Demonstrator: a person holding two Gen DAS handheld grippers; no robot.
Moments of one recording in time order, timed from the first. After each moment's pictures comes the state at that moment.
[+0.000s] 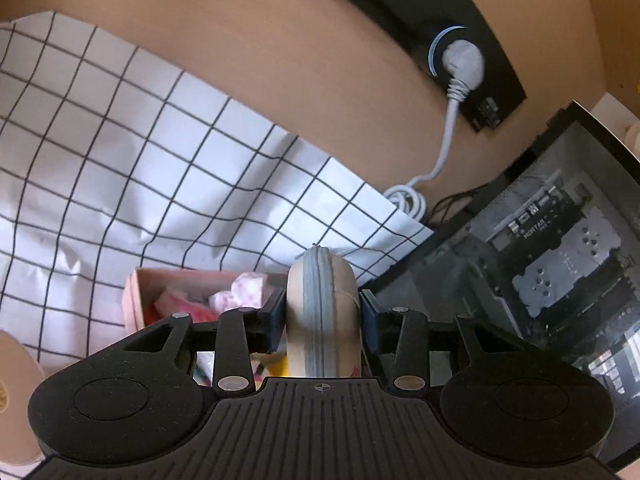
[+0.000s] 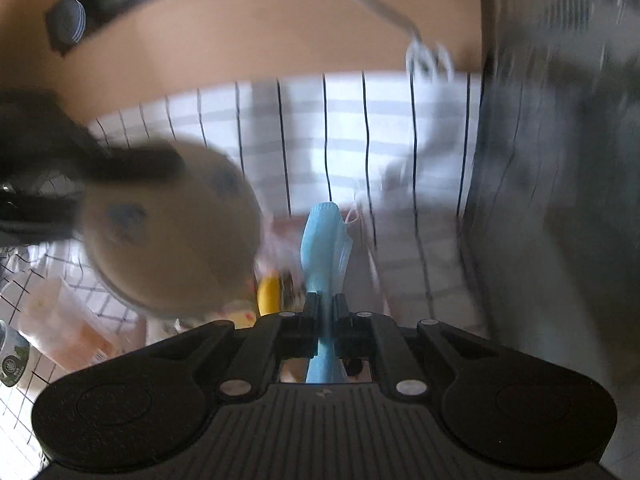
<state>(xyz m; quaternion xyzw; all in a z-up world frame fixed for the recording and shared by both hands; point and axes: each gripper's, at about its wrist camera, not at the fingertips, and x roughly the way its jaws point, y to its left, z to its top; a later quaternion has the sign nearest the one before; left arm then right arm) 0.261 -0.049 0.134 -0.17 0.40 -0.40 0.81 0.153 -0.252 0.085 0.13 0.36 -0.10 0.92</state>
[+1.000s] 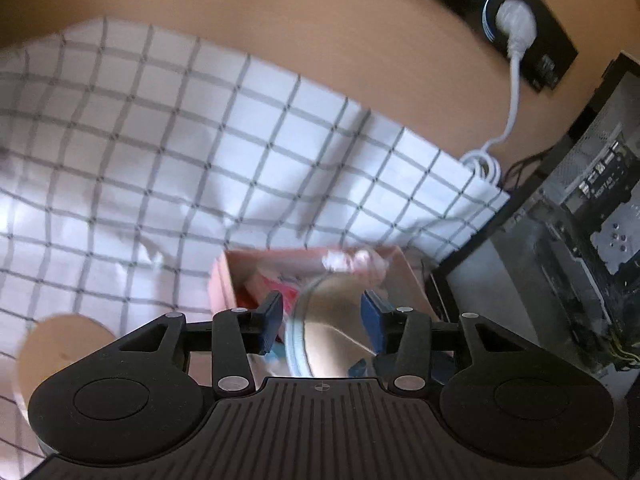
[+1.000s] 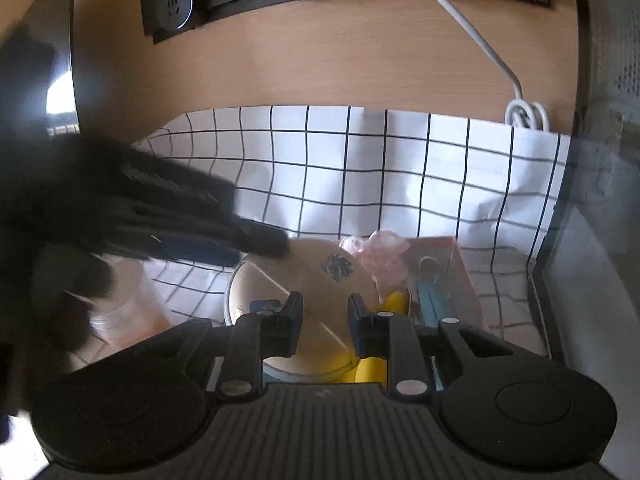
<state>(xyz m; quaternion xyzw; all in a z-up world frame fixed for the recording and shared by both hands) 0.248 -0.035 0.123 -0.08 0.40 -0.32 0.86 0.139 -0.189 0.103 0.06 0.29 -0.03 0.96</state>
